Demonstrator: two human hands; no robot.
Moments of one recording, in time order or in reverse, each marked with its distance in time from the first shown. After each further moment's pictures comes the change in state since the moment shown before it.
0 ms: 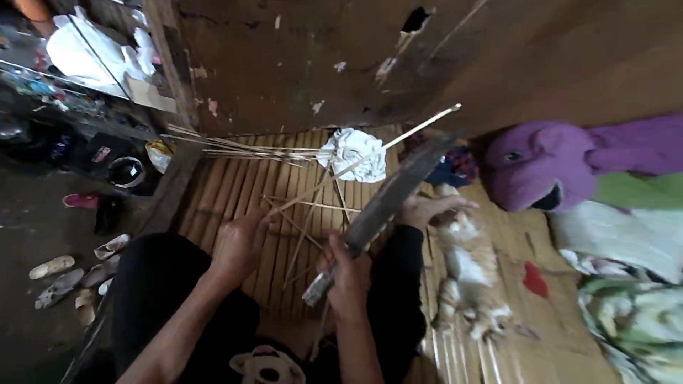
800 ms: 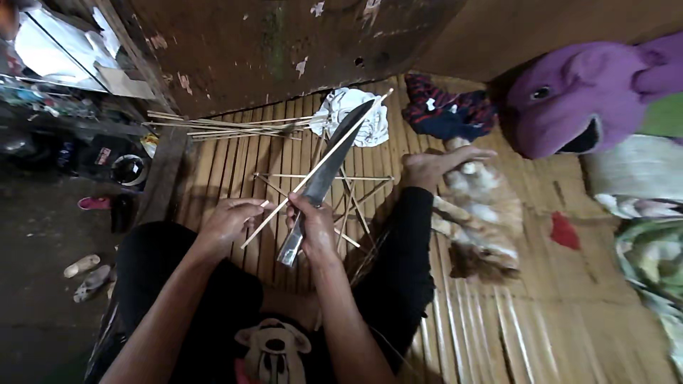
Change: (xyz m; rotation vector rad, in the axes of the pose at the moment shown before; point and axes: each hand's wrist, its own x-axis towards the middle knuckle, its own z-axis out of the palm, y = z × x) left_hand 0.010 0.014 -0.003 -0.505 -0.257 -0.564; right_hand 0.027 0.020 0.029 0.277 -0.062 0.301
